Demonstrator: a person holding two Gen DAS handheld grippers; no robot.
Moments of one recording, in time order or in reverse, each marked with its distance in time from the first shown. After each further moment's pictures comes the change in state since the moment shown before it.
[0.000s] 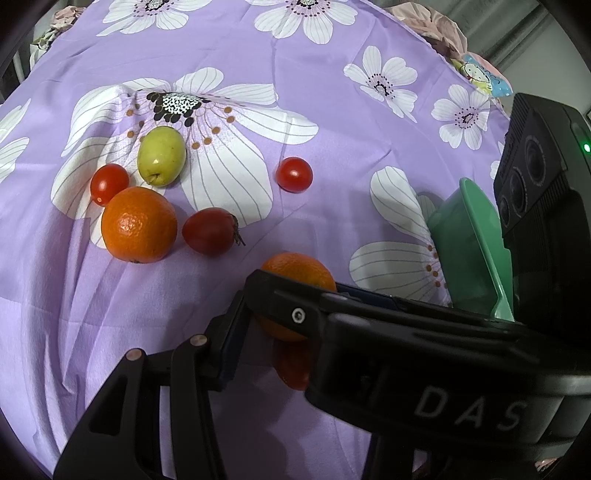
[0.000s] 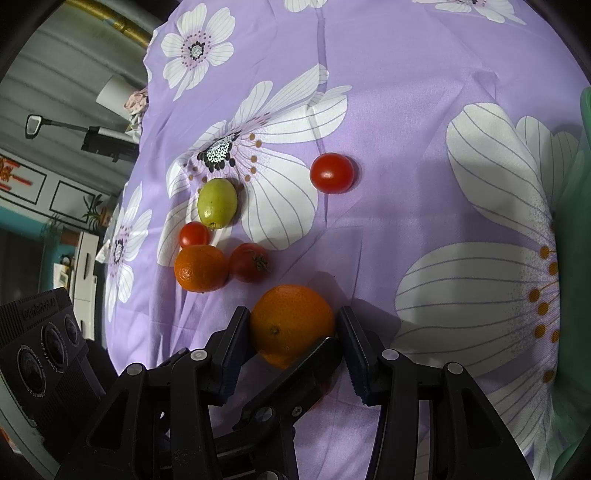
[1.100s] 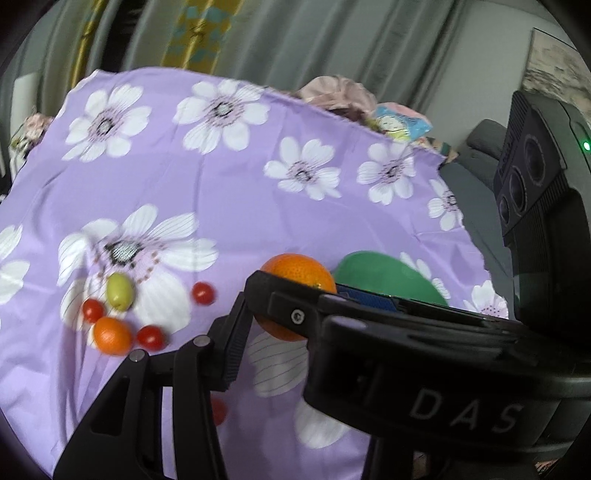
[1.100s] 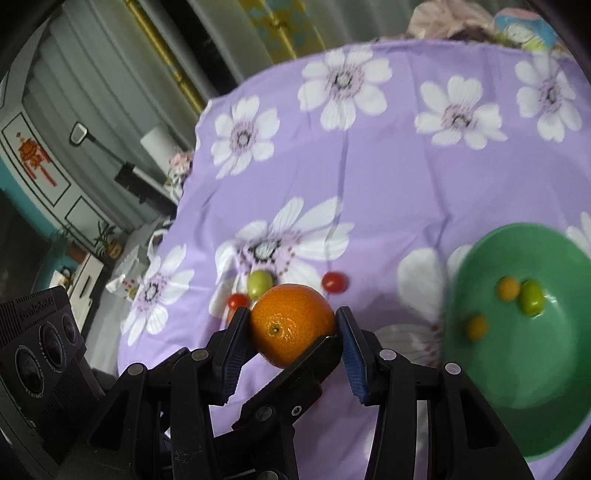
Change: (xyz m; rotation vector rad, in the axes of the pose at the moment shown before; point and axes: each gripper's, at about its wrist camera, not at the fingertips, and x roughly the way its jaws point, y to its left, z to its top) left arm -0.074 -0.087 0.004 0.211 -0.357 -0.101; right arm -0.123 0.027 -0.014 -0.165 -0.383 -0.042
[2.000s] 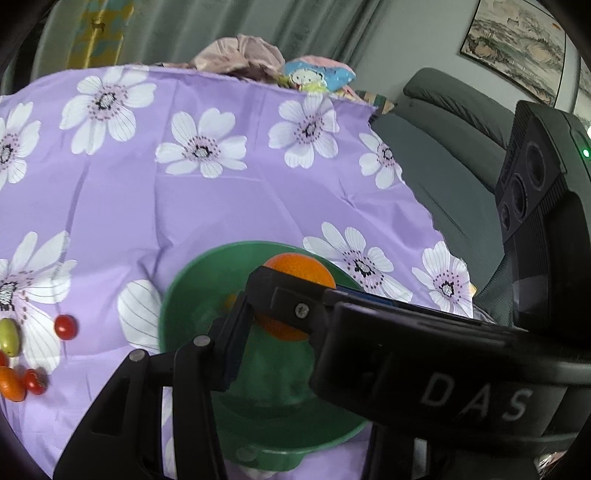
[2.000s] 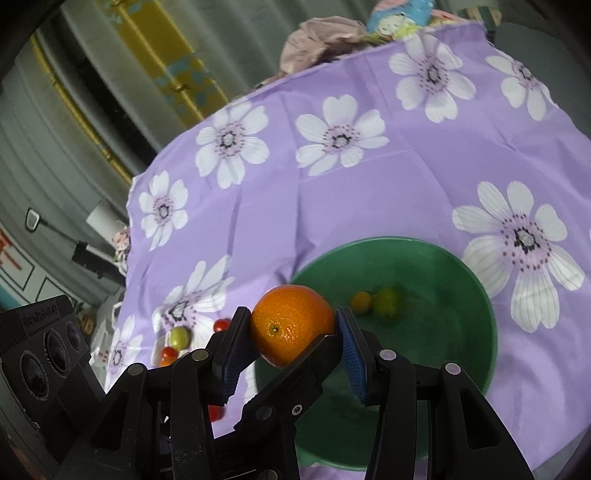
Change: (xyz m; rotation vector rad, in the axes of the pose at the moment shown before) left arm 0.082 -0.106 0.011 0.147 0.145 -0.205; right arm -0.066 -0.124 0.003 0.269 -0.111 -0.144
